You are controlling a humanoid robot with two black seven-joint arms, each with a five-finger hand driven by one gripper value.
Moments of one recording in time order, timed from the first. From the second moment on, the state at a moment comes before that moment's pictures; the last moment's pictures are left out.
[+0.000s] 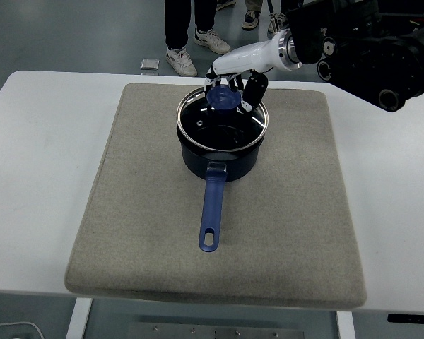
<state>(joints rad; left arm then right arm) 0.01 0.00 -0.01 -0.11 0.12 -0.06 0.09 1.69 -0.12 -0.33 0.75 -1.08 0.35 0.32</state>
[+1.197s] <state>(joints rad) 0.01 0.00 -0.01 -0.11 0.12 -0.06 0.09 1.52 -0.38 -0.35 0.72 -1.08 0.27 0.32</state>
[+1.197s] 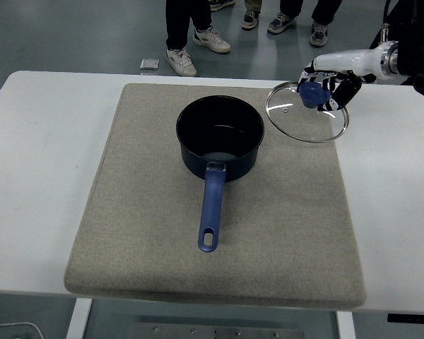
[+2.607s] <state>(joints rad) 0.01 0.00 -0.01 -0.11 0.12 -0.06 0.09 1.44 -0.37 -0.27 0.72 -0.97 0.34 0.36</state>
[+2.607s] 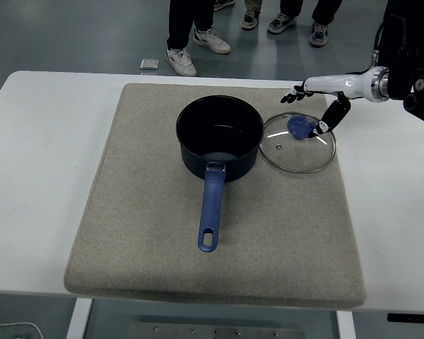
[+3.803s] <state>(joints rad) 0.01 0.00 -0.01 -0.11 0.12 -0.06 0.09 1.26 -0.31 -0.14 0.62 0.34 0.41 0.21</state>
